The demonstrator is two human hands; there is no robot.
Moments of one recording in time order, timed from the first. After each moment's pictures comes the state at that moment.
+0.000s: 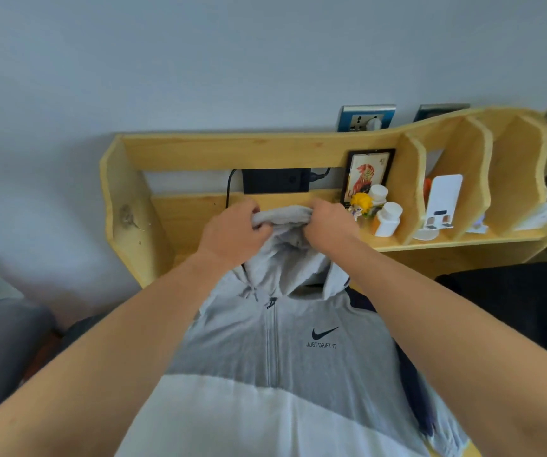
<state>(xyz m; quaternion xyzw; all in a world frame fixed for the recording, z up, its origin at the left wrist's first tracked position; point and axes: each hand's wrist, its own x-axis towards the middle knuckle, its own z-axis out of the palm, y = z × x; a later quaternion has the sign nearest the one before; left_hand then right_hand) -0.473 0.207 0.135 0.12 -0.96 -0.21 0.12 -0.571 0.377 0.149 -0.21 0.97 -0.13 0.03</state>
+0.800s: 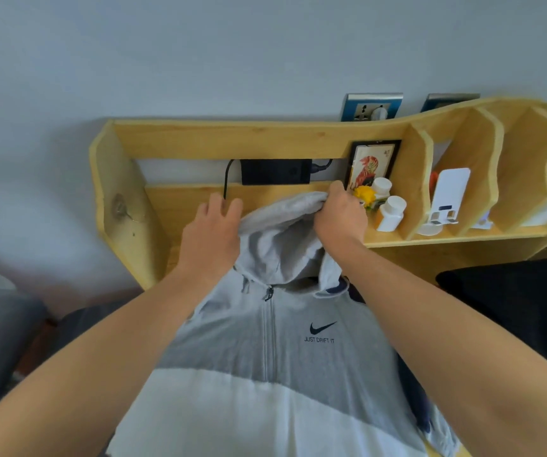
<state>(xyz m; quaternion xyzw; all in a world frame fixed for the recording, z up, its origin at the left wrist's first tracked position) -0.446 0.194 0.116 0.12 -0.97 -0.01 0.22 -0.584 0.376 0.128 -0.12 0.96 -0.21 -0.12</state>
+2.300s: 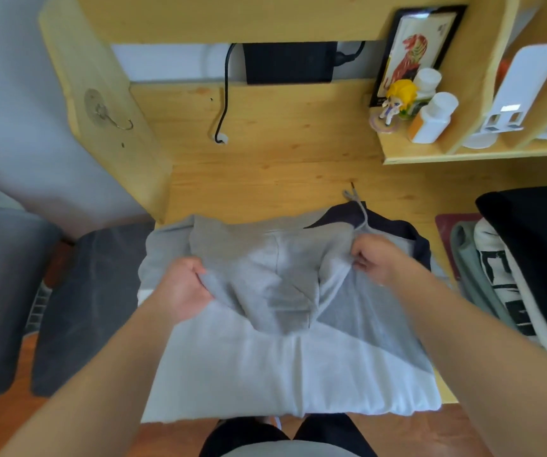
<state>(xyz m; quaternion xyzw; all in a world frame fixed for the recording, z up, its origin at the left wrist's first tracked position) -0.306 0.207 -0.029 0.40 -0.35 -0.85 -0.05 -0.528 0.489 -0.054 0.17 0.74 -0.51 0.40</state>
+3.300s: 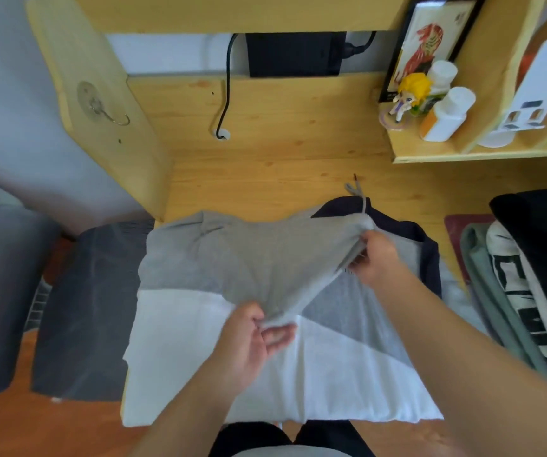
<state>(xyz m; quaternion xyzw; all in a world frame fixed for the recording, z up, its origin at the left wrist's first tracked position) -0.293 0.328 -0.024 0.50 -0.29 -0.81 -0.09 -0.525 0.469 -0.070 0.35 0.57 -0.68 0.30</state>
